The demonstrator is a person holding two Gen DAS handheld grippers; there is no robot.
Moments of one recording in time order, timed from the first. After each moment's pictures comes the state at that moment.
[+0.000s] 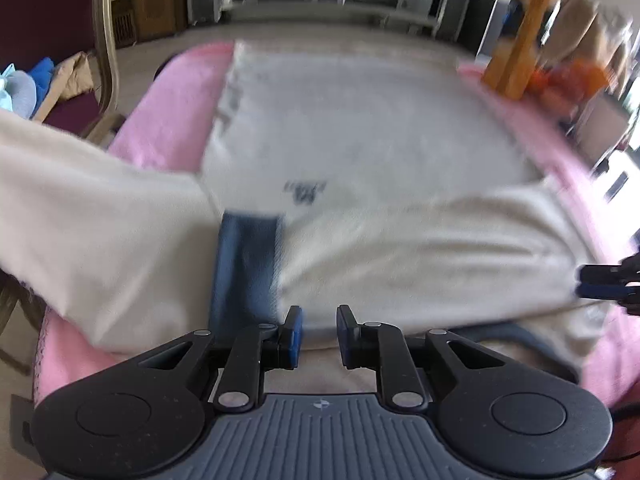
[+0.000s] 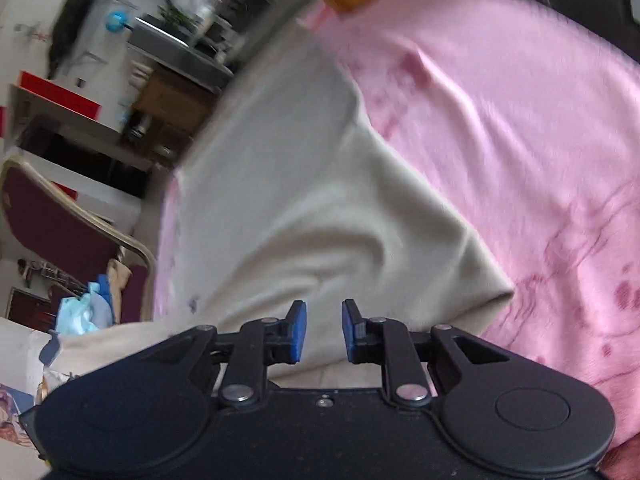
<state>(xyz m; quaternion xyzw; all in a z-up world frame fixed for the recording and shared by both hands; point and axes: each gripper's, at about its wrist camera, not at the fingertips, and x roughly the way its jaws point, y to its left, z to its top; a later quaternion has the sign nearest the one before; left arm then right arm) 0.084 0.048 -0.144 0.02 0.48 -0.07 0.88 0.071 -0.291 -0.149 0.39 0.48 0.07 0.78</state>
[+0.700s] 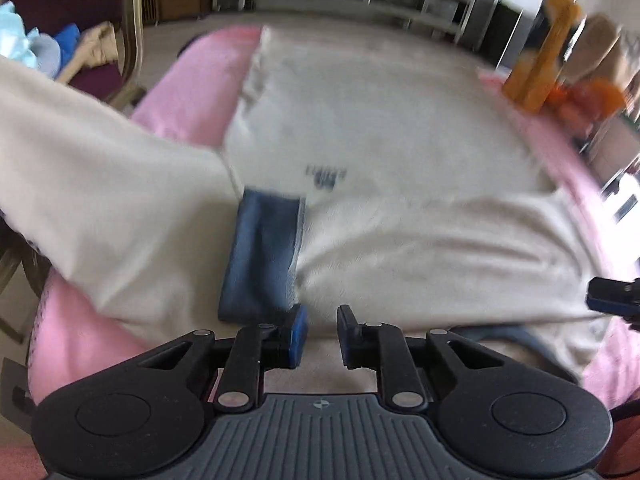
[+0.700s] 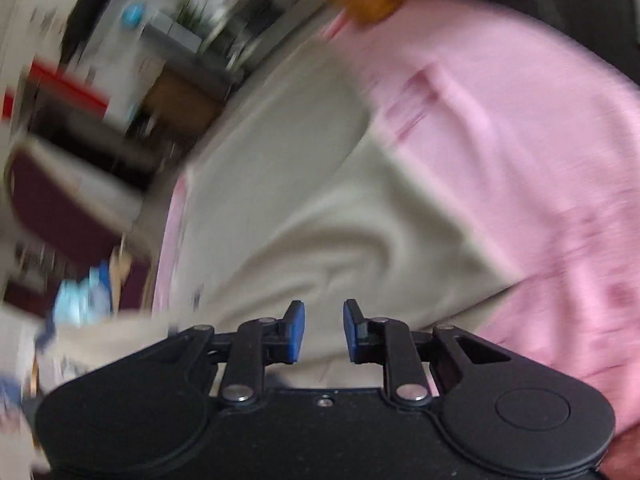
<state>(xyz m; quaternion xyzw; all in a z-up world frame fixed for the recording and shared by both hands) 0.073 0.057 -0.152 -0.03 0.48 -0.06 0.87 0.062 -0.262 -0.142 0.34 0.46 0.10 0.81</state>
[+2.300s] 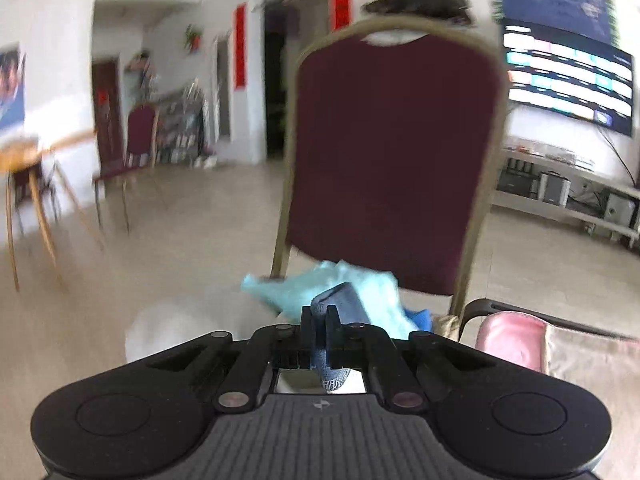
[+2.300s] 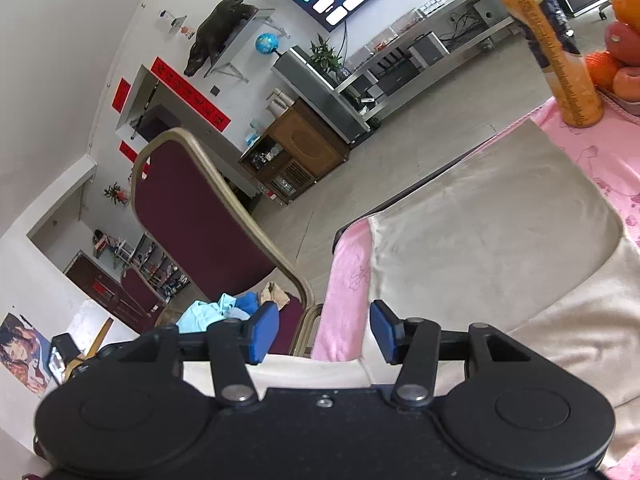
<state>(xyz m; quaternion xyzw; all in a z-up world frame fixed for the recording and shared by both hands) 0.081 0.298 0.066 -0.02 0.22 0.24 0.95 0.069 -0.147 0.015 0.34 0.30 0.20 0.87</state>
